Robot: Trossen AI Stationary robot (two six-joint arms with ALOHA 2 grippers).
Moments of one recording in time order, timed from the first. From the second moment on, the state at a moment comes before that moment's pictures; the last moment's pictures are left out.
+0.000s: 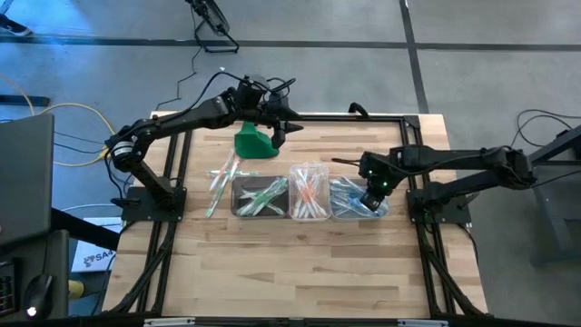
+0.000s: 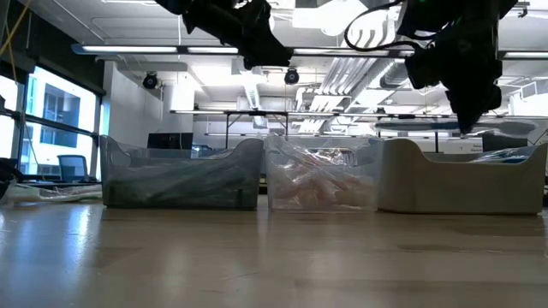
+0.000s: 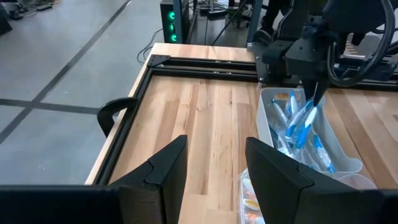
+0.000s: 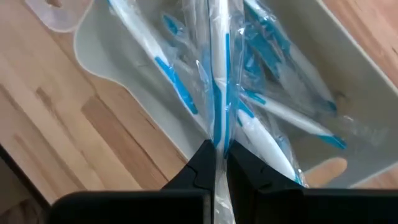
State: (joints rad) left arm 0.50 1.58 1.43 -0.24 0.35 0.18; right arm -0.15 1.14 0.83 -0.99 -0.22 0.60
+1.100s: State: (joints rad) left arm 0.50 1.58 1.43 -0.30 0.35 0.18; right arm -0.09 1.14 0.83 -0.95 -0.16 0.44
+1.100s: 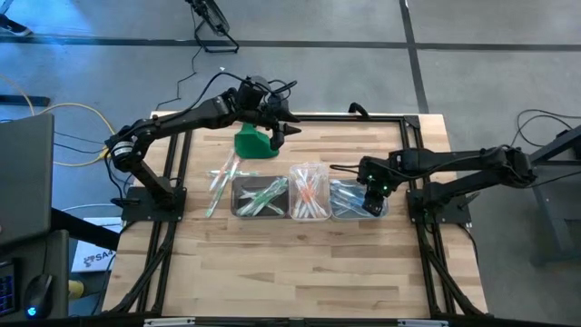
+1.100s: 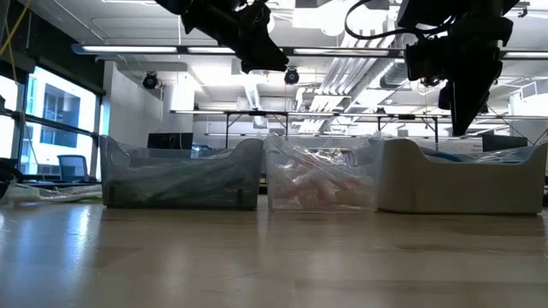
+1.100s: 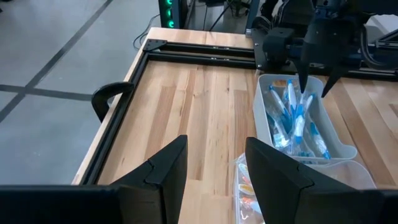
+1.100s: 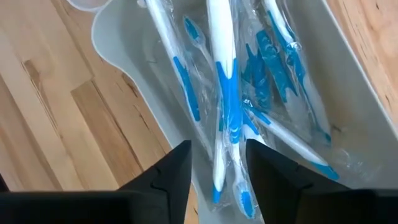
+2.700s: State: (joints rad) left arm 0.50 1.58 1.43 -0.71 -0.08 0.13; right arm -0.40 1.14 0.83 -0.15 -0.02 -0.13
